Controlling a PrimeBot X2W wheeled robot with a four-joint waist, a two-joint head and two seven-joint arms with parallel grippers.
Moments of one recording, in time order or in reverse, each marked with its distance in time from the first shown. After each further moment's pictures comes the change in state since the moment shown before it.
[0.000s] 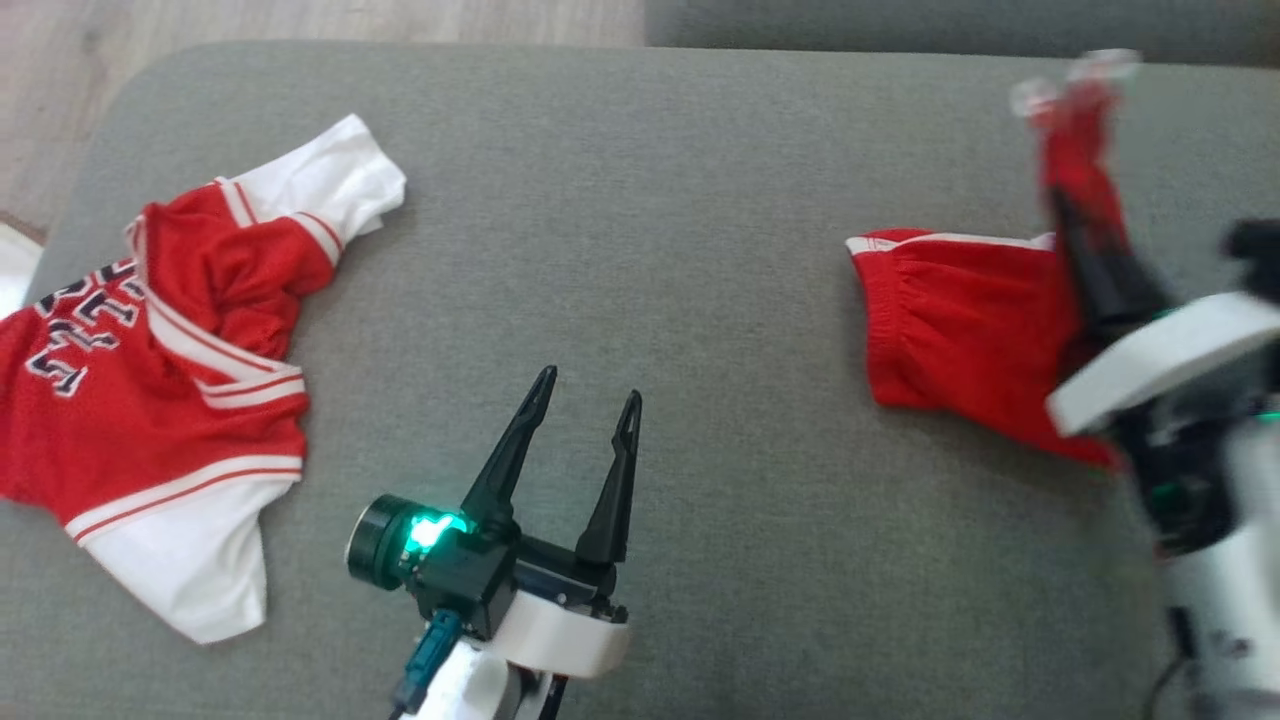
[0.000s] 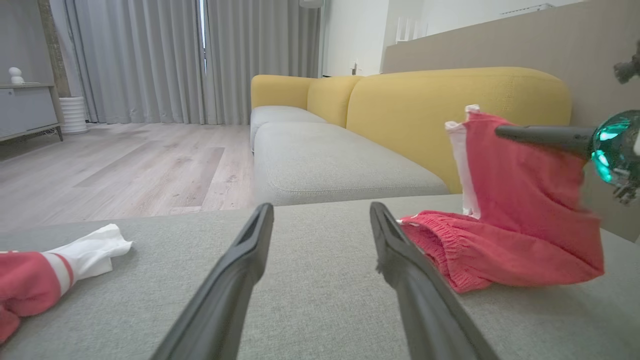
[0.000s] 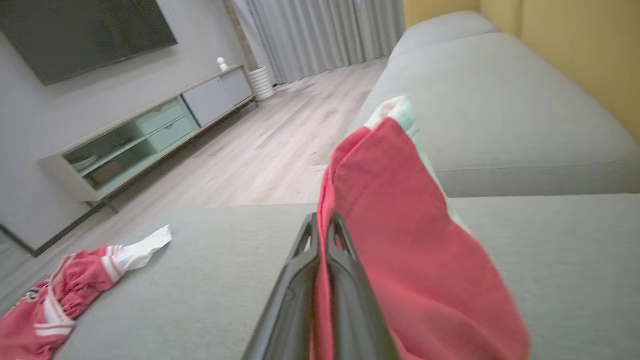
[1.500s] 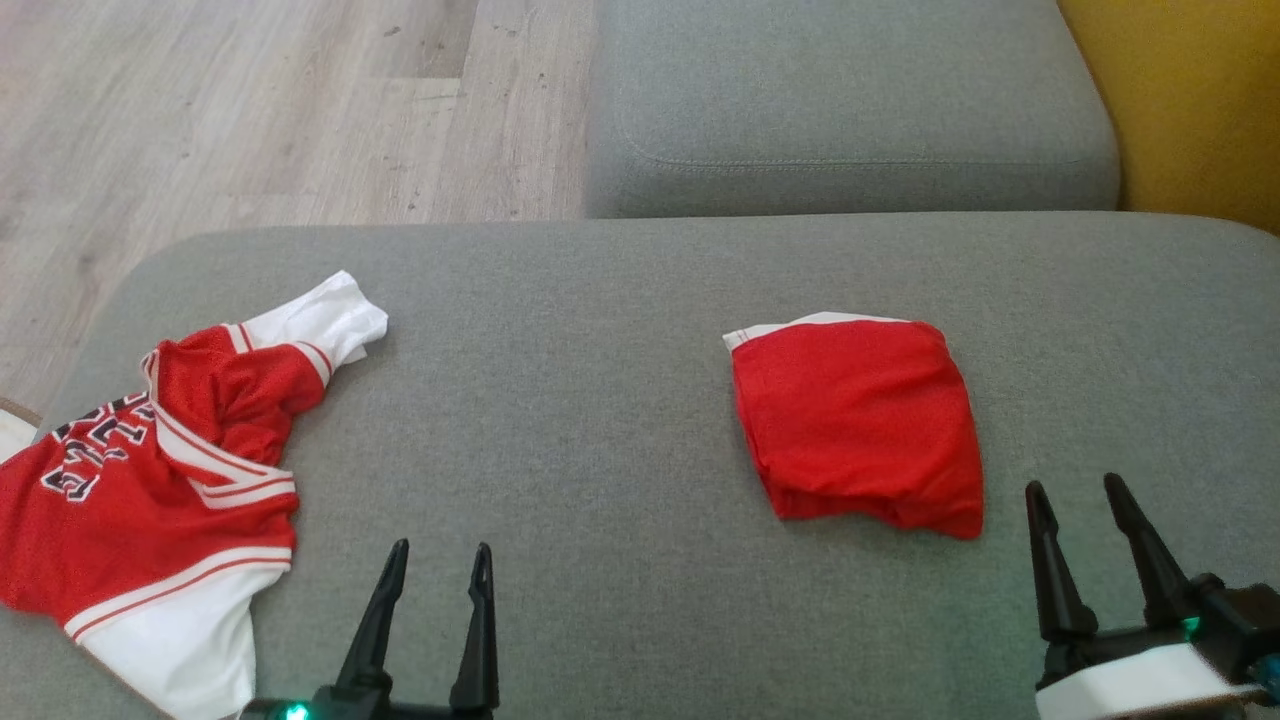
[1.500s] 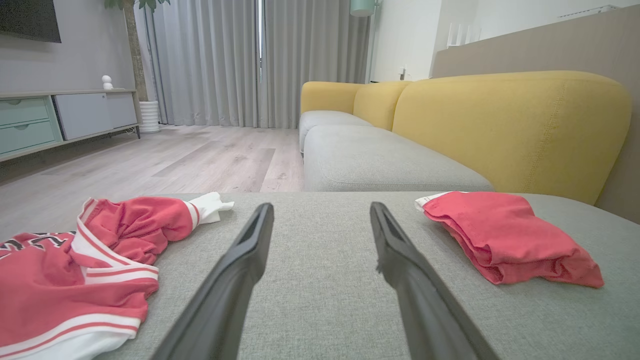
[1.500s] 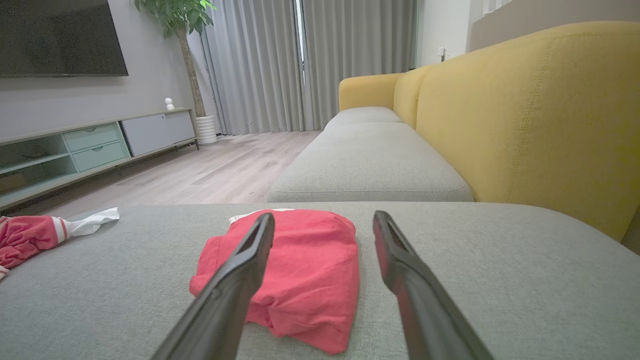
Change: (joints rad) left arm 0.330 0.019 0.230 -0.040 0.033 0.006 0.000; right arm 0.487 0.106 -0.079 0.018 -0.334 0.000 -0.468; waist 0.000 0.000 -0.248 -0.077
